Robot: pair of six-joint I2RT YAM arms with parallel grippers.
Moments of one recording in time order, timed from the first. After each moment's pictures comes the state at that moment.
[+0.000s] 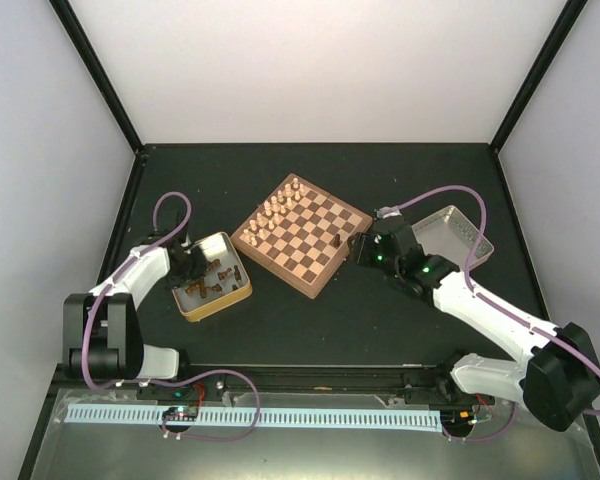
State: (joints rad) left arm 0.02 1.36 0.75 -0.66 0.04 -0.49; right arm 0.64 1.17 0.76 -0.26 0.11 0.69
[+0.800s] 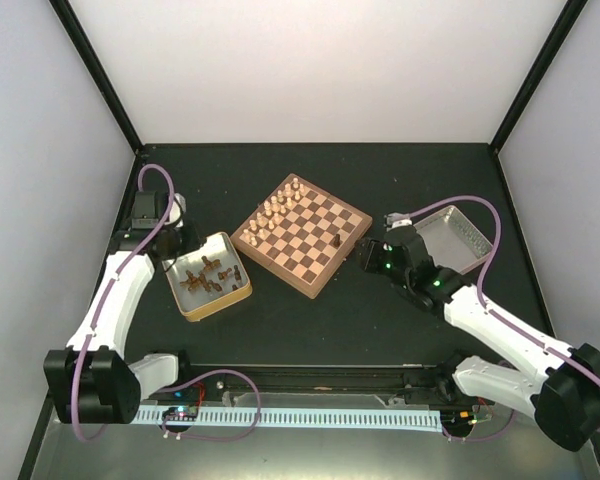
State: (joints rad) left arm 0.02 1.15 0.92 -0.72 0.15 -0.38; right arm 0.64 1.05 0.67 -0.23 0.13 0.69
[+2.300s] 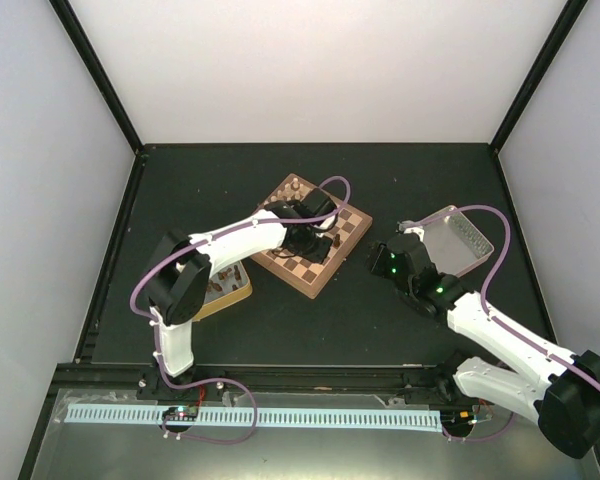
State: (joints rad) left arm -0.77 1.90 1.46 -0.73 0.03 -0.31; right arm 0.64 1.00 0.60 -0.25 0.25 0.79
